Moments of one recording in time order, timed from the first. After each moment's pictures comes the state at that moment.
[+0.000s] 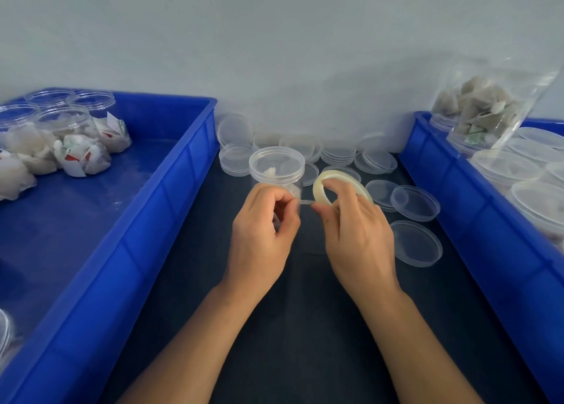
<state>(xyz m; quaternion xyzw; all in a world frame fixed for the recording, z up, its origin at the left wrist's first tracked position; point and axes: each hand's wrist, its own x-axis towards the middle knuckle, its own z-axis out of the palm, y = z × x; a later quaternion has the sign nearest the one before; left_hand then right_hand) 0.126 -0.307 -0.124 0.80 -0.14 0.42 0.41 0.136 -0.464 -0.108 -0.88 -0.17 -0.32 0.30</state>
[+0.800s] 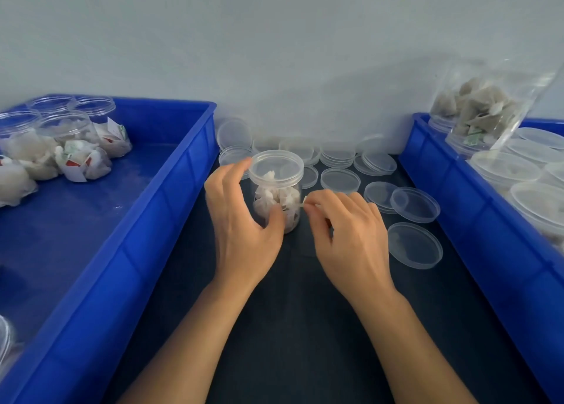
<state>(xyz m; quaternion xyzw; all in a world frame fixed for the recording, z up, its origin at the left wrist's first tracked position) 0.138 -0.292 -0.132 0.80 -0.03 0.43 0.42 0.139 -0.460 -0.111 -0.88 -0.20 -0.35 0.27</state>
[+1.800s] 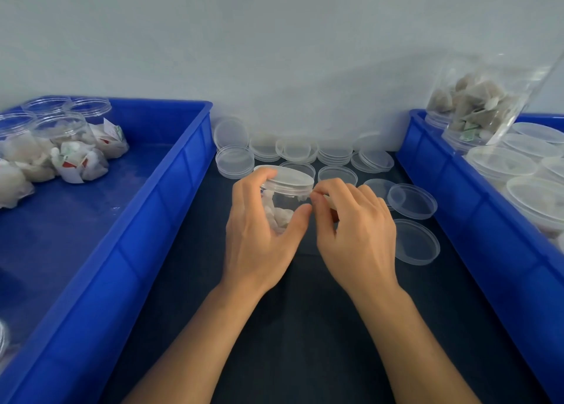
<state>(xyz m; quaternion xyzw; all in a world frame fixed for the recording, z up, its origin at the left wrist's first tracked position) 0.119 -0.311 -0.116 0.81 -0.05 0.32 0.48 0.131 -0.462 -0.097 -0.87 -0.17 -0.37 0.28</state>
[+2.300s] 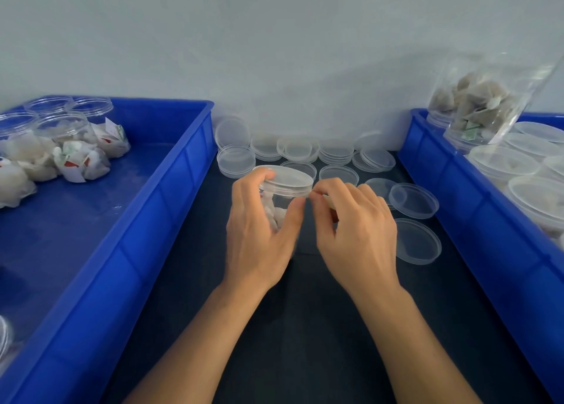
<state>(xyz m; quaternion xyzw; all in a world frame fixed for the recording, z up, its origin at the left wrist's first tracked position) 0.122 -0.312 -0.119 0.81 -0.03 0.33 0.48 0.131 -0.461 -0.097 -0.87 -0.16 -0.37 0.26</state>
